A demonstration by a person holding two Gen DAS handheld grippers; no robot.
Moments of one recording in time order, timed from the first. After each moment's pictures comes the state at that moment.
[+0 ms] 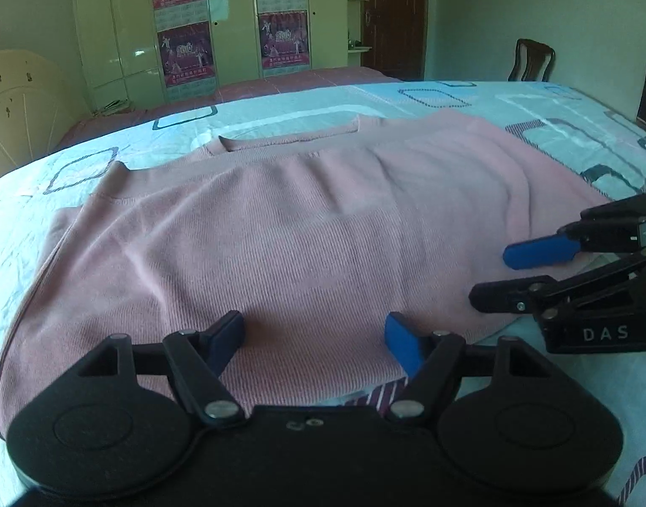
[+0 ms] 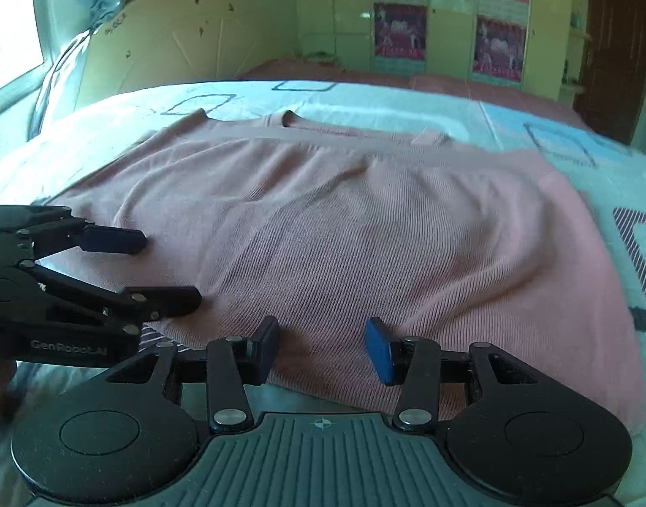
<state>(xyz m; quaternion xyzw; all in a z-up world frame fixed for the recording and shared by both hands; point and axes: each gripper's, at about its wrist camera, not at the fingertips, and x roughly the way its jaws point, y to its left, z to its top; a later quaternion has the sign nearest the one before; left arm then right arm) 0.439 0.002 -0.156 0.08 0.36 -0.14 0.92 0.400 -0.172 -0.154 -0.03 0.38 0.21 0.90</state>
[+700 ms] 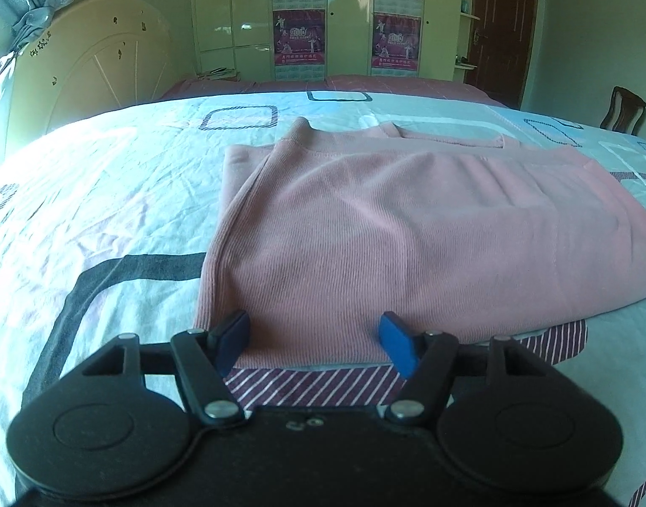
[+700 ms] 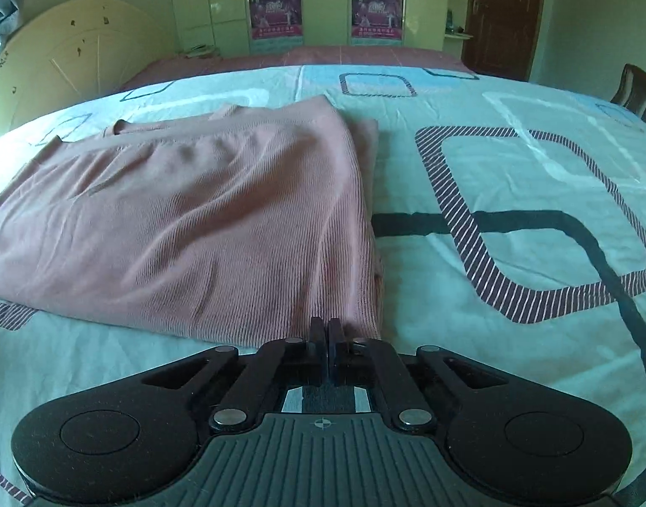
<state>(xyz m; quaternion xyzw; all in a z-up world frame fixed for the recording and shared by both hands) 0.412 0.105 -0.146 0.02 0.37 -0.01 0.93 0.378 -0.299 -0.149 0.03 0.40 0.06 0.92</state>
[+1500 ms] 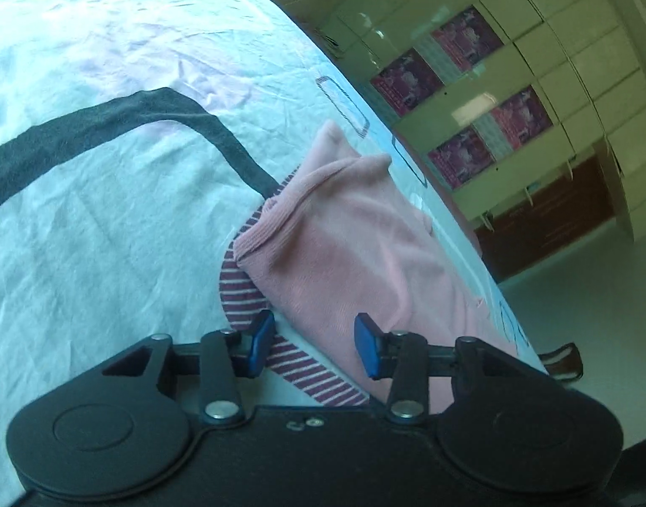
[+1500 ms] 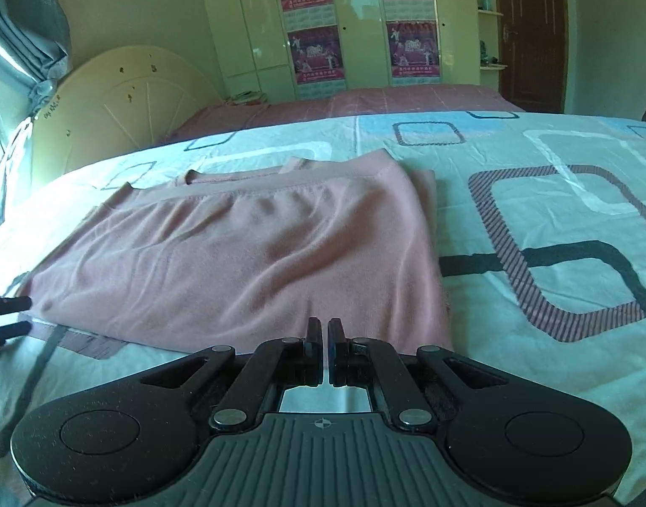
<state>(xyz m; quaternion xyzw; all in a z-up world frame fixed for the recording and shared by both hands) 0.384 0.181 -0.169 -0.41 0.33 0.03 0.85 0.364 -0.279 -0.121 0.10 0.35 0.15 0.92</state>
